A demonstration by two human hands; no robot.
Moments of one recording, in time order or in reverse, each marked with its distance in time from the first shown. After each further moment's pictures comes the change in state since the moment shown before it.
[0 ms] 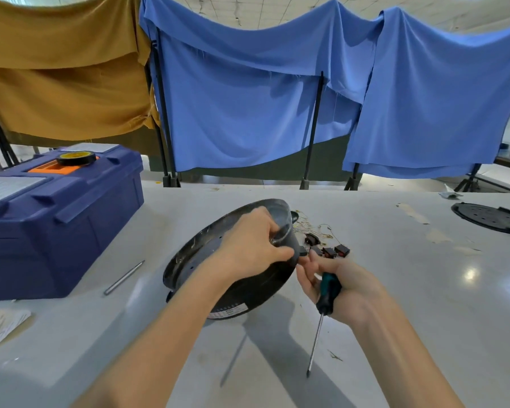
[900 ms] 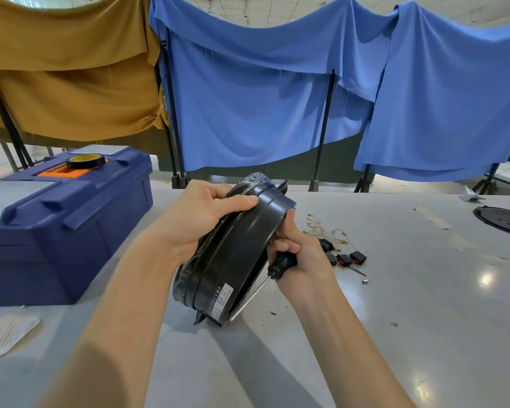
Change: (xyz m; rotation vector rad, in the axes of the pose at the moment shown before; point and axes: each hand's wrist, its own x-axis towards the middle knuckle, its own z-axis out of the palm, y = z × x) left_hand 0.002 -0.037 -0.076 -0.786 -0.005 -0.248; right_hand 0.024 0.033 0.073 0.270 -0.356 -0.205
